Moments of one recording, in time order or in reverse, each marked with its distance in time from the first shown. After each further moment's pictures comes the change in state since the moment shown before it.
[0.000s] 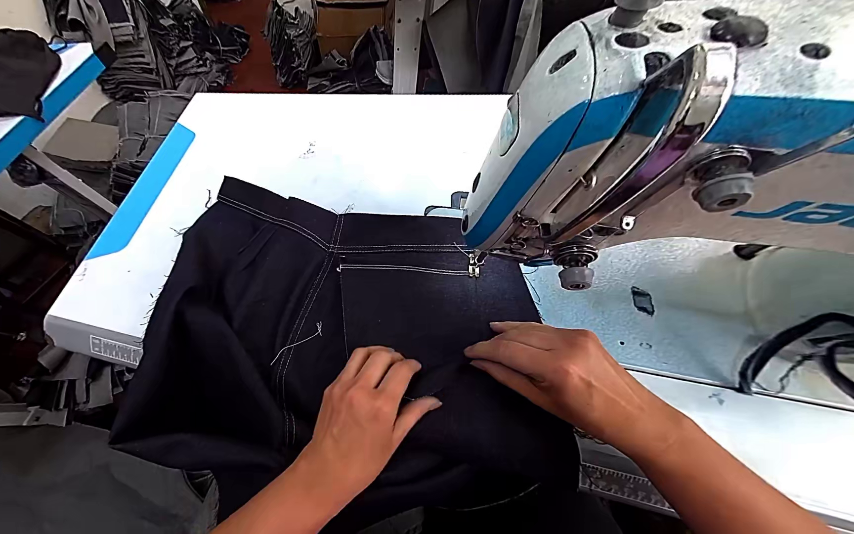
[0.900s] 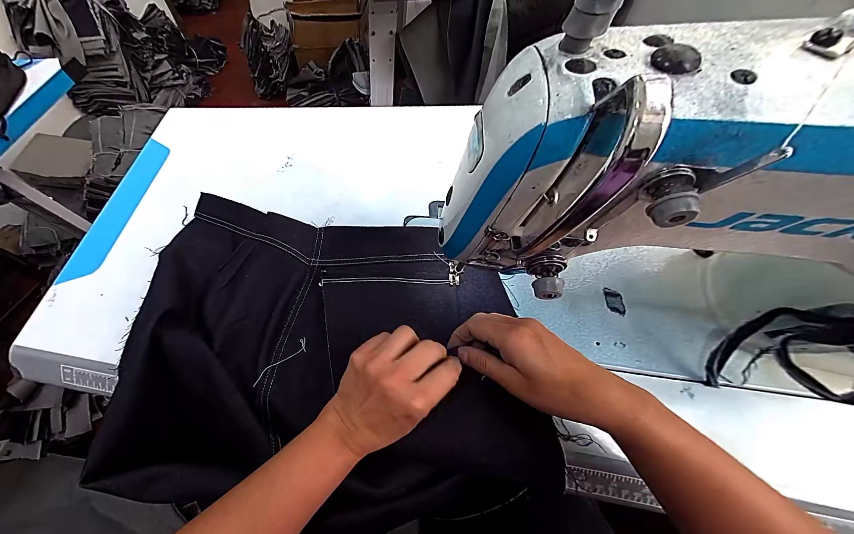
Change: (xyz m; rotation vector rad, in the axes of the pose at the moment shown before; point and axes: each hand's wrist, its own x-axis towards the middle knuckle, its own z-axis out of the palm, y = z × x) left_hand 0.055 -0.004 0.021 -0.038 0.207 0.452; right_hand 0.018 0.001 -0.005 0.213 -0.229 0.383
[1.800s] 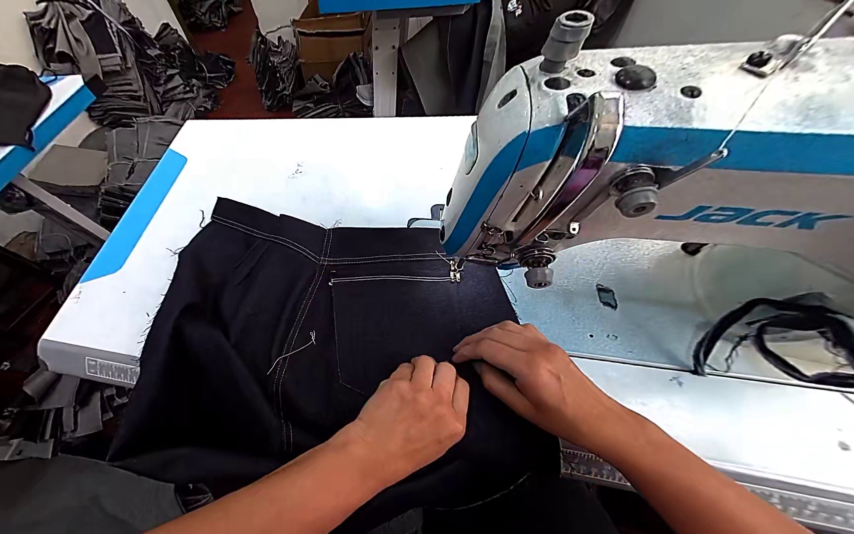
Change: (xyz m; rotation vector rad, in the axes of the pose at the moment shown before) left_hand -0.006 0.040 -0.010 0.331 -0.353 0.126; right_hand -0.029 0.005 0.023 -0.177 0.248 -0.222
